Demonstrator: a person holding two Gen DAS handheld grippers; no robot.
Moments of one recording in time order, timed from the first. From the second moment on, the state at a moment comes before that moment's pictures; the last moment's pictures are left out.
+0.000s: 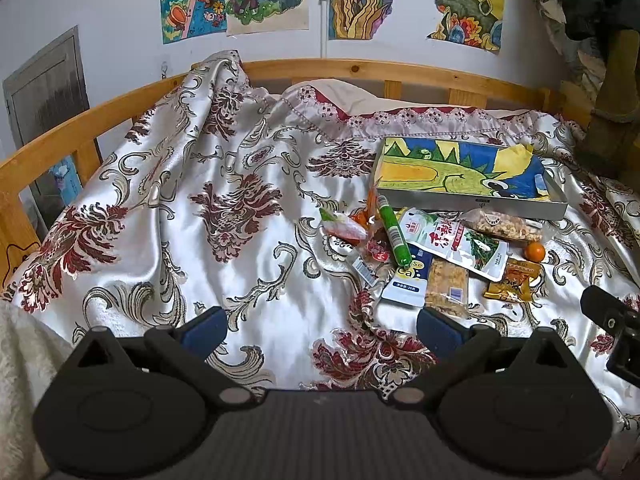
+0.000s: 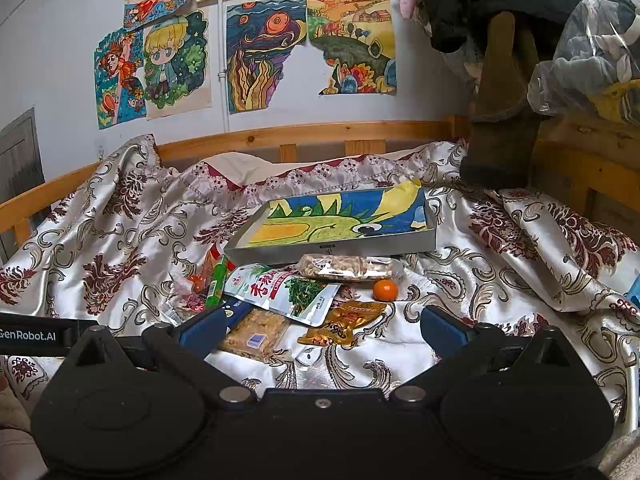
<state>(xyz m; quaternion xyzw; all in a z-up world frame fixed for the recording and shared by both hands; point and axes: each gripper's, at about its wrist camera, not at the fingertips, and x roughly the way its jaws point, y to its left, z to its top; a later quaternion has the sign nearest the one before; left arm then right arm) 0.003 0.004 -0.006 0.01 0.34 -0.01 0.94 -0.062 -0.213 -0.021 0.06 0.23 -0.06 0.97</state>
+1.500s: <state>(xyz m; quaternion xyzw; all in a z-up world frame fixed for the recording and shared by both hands) 0.002 0.003 -0.008 0.01 0.34 -0.01 0.94 -0.062 -0.214 -0.021 0.06 0.23 -0.06 0.97</state>
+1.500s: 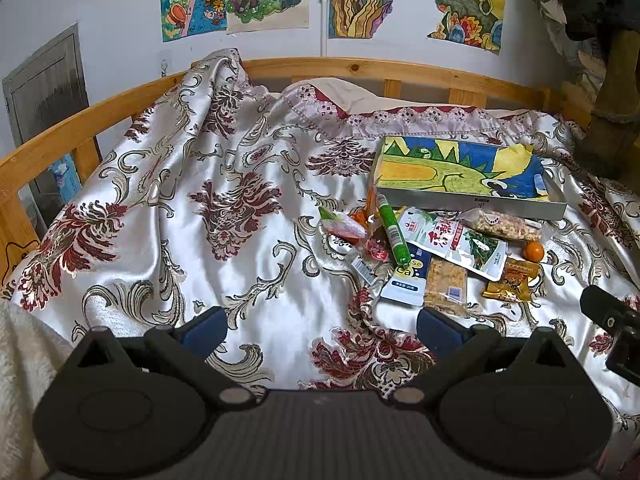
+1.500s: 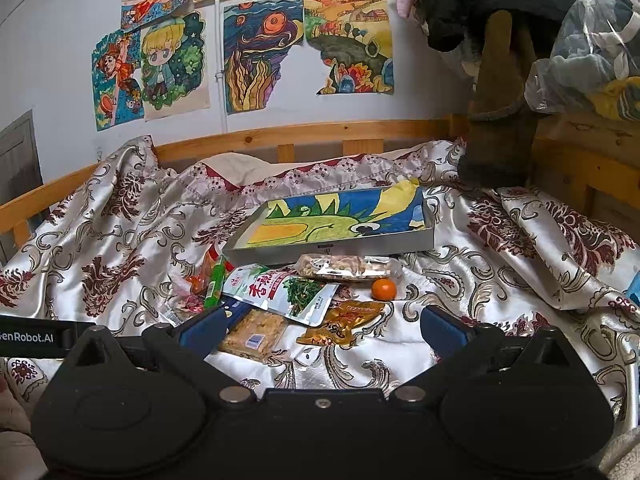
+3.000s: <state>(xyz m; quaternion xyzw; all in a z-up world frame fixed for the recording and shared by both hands) 0.015 0.006 0.000 0.01 0.38 0.00 0.92 -0.067 -0.222 -0.012 0.09 0.24 -0.05 0.97</state>
